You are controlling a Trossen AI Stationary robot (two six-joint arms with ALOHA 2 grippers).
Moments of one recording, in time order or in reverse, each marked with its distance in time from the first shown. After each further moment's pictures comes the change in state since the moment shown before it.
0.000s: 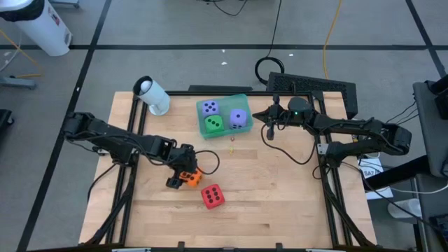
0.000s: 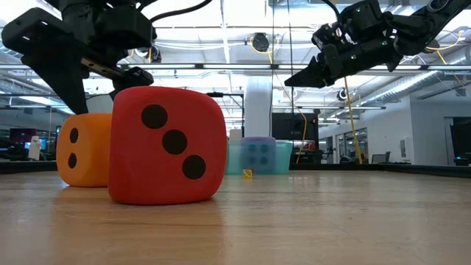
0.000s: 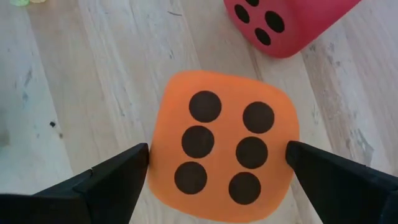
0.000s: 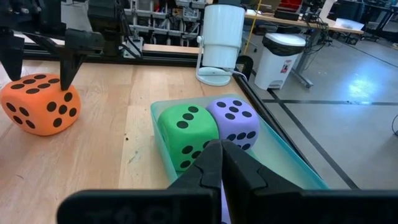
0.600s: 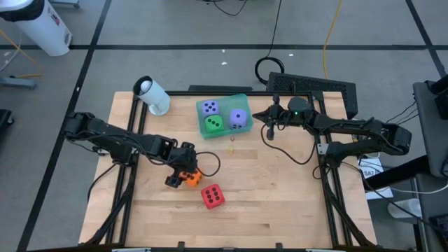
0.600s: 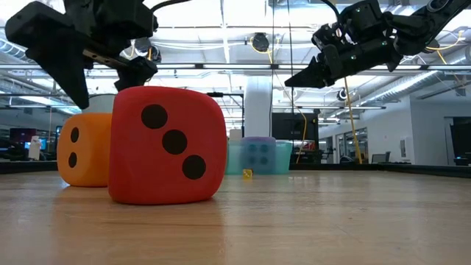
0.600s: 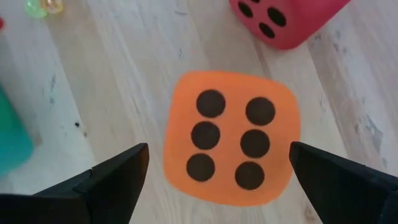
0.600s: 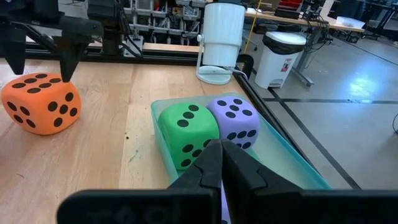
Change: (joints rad) left arm -0.014 0.007 0.073 -0.097 -0.043 0.059; right arm 0.000 0.000 0.000 -0.006 0.000 0.002
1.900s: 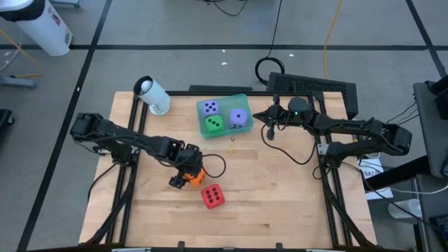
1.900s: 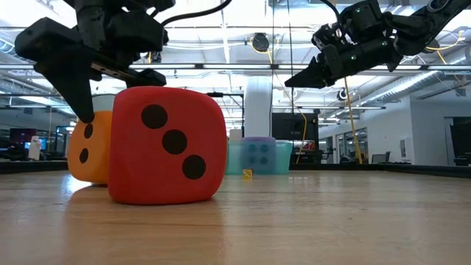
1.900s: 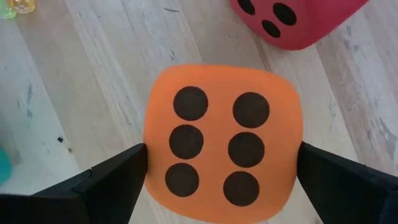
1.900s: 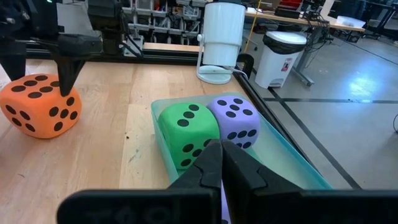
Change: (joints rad) left arm 0.024 0.154 0.007 0.044 0.029 0.041; right arm 0.000 0.000 0.000 -0.001 0.000 0.000
